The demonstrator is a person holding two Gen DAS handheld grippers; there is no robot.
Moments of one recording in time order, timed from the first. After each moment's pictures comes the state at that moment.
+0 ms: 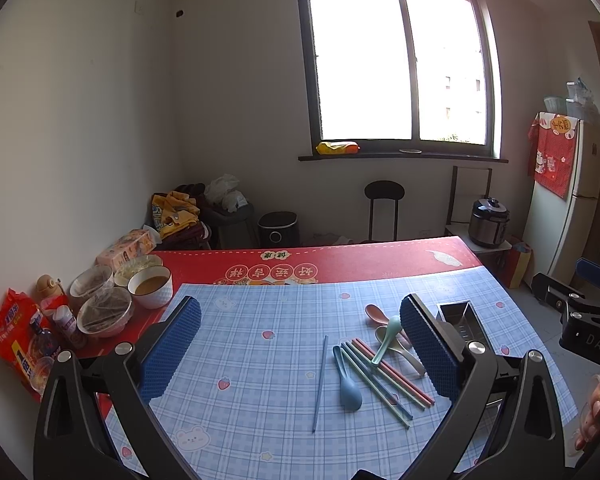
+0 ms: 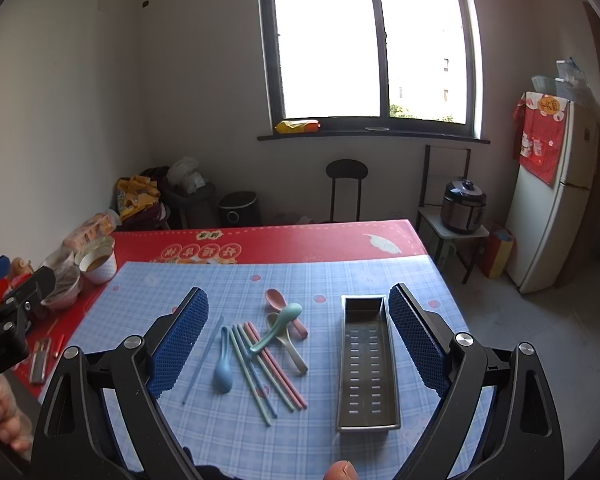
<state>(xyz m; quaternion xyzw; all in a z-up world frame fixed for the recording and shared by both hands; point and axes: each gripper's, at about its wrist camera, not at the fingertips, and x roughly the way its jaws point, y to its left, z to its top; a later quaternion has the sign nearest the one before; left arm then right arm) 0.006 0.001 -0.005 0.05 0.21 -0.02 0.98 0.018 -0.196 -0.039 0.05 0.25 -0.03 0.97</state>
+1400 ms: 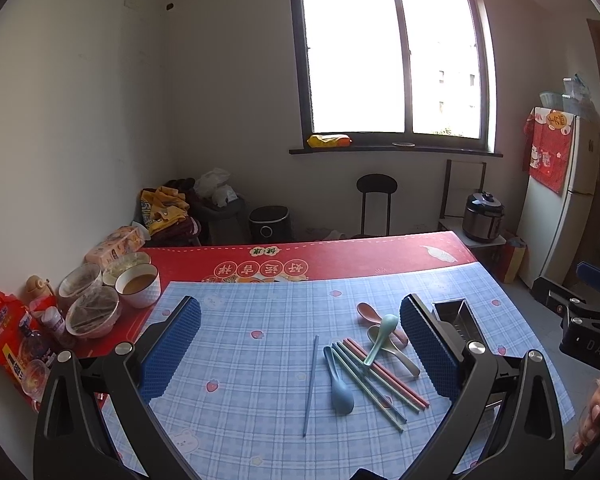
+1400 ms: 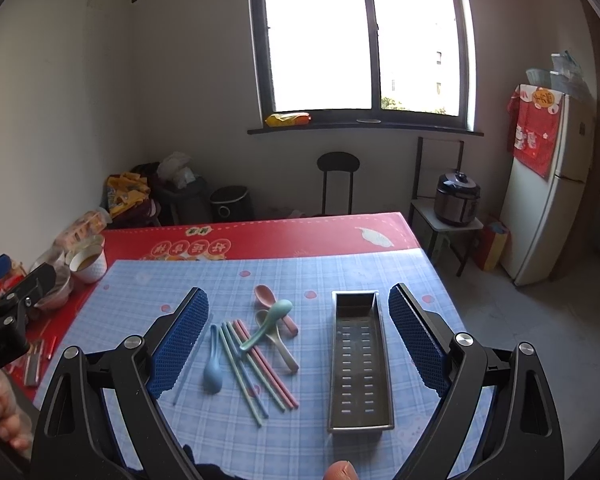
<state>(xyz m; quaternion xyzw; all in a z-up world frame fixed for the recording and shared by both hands) 0.028 -0.010 -0.015 0.05 0.23 -0.03 0.97 0.030 -0.209 -0.044 0.06 0.27 -0.04 0.96</state>
